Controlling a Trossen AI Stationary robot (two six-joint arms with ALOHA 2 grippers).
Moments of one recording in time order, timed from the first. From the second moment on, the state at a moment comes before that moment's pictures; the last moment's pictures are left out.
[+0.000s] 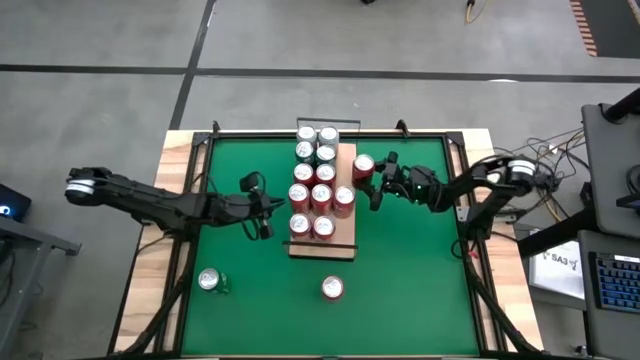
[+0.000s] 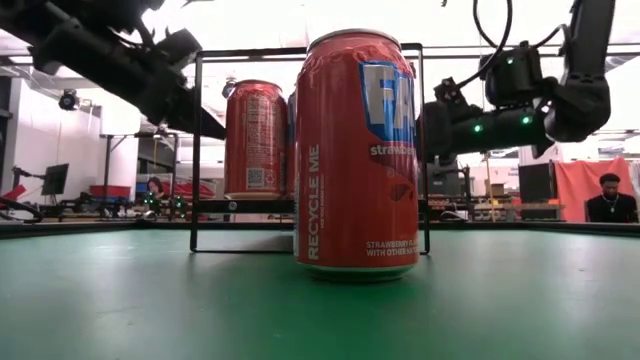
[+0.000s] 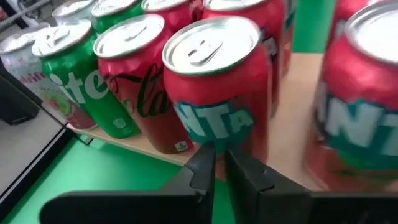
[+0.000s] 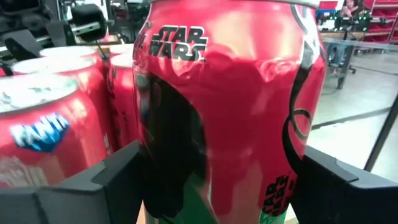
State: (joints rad) left arm -0.07 1.06 0.43 0.13 -0.48 -0.01; right arm -0.38 1.63 0.30 1.31 0.00 -0.01
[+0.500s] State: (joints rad) left arm -0.04 1.17 0.44 0.21 -0.48 -0.01; right arm -0.38 1.82 0.38 1.39 0.00 -0.02
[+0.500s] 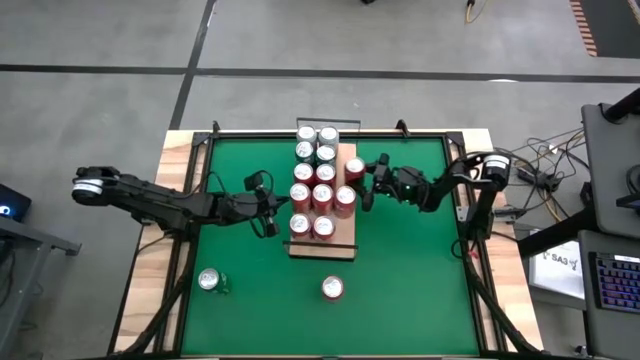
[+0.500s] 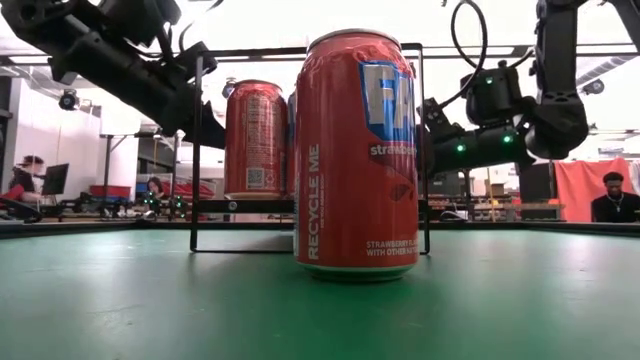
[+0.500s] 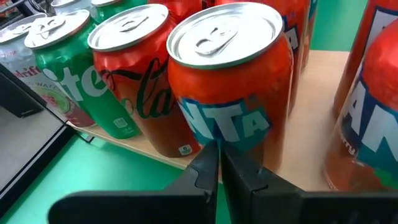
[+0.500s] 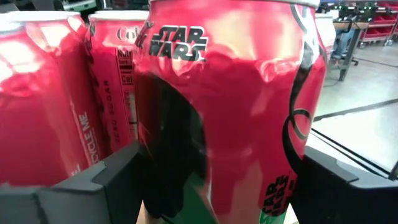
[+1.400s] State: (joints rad) left arm -0.04 1.17 0.44 0.21 -0.49 -0.03; right arm -0.38 1.87 0.40 1.38 -0.03 -0.02
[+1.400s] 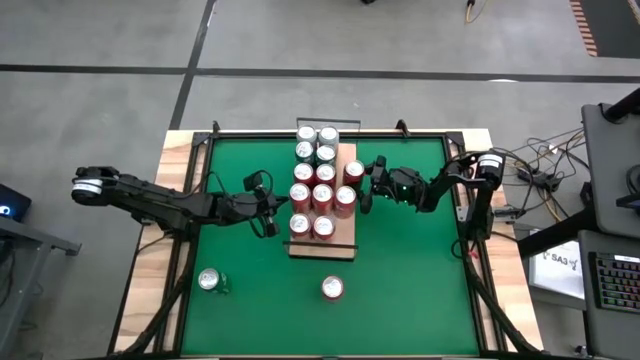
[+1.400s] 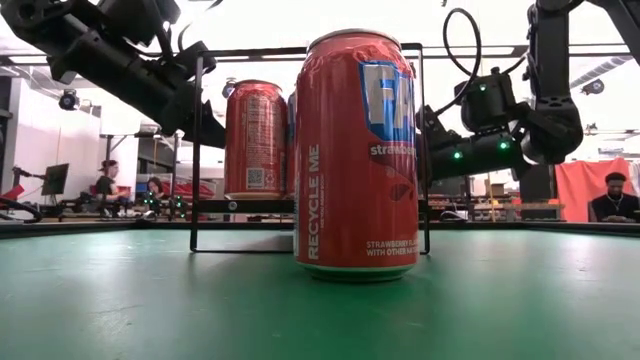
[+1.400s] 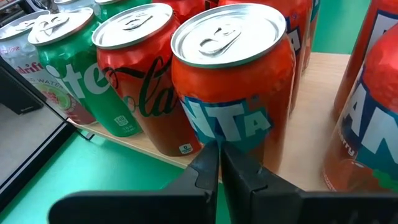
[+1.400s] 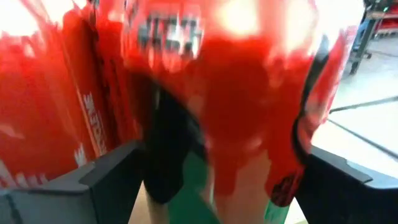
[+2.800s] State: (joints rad) left arm -0.04 1.17 0.44 0.21 -0.49 -0.04; right arm -0.38 1.77 0.40 1.36 -0.03 -0.03
